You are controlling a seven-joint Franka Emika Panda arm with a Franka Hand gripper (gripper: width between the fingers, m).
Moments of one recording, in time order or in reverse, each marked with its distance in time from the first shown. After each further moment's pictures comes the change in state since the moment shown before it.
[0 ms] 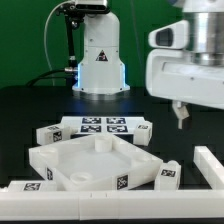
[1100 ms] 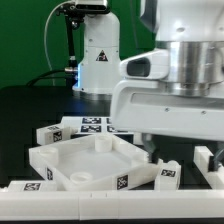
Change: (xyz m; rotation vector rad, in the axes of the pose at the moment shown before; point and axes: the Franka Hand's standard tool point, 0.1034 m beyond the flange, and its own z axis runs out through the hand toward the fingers) arm 0.060 0.021 0.034 -0.002 0.066 -0.415
